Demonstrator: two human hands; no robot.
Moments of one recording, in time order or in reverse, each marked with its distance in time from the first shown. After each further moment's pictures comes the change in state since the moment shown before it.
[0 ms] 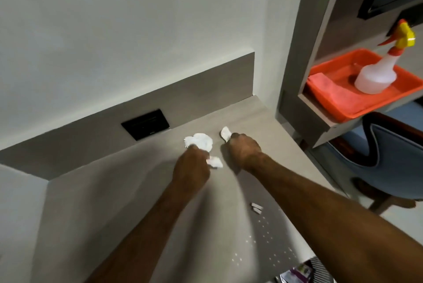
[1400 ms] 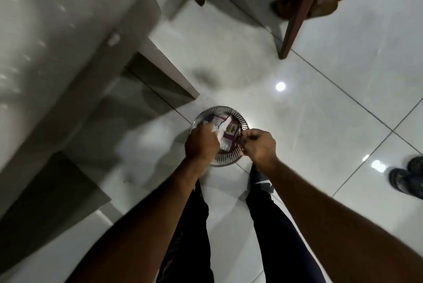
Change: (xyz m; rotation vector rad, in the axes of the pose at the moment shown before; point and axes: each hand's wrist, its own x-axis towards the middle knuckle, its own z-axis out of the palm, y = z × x) left_hand -0.151 0.192 0.489 -0.006 -0.585 -0.076; right_hand -0.294 0.196 0.496 1.509 0.104 1.243
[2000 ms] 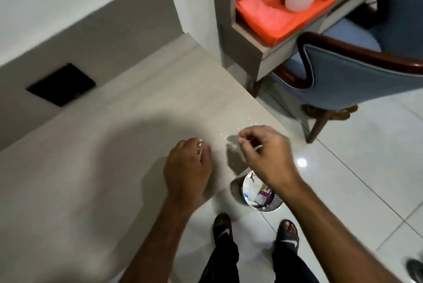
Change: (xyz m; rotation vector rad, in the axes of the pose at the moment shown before) left_hand -0.214 -0.064 -0.354 -0.110 0.760 0.044; right_hand -0.347 -0.302 0.027 -0.321 -0.010 -1.060
